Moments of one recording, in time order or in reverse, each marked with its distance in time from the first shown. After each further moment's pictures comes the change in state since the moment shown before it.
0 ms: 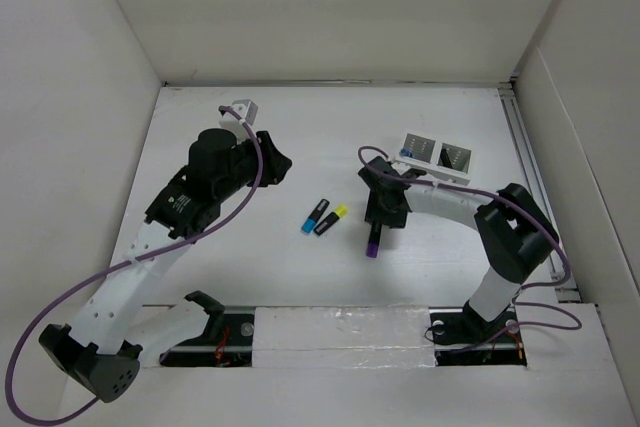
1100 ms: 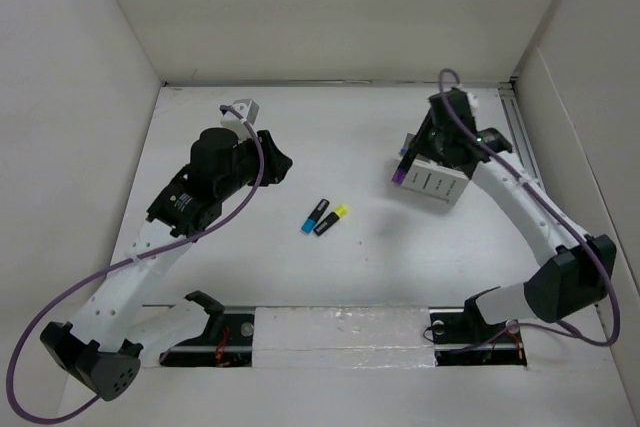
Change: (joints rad) left arm 0.000 0.010 0.000 0.006 -0.004 0.000; right arm -0.270 -0.291 0.276 -0.071 -0.025 -0.111
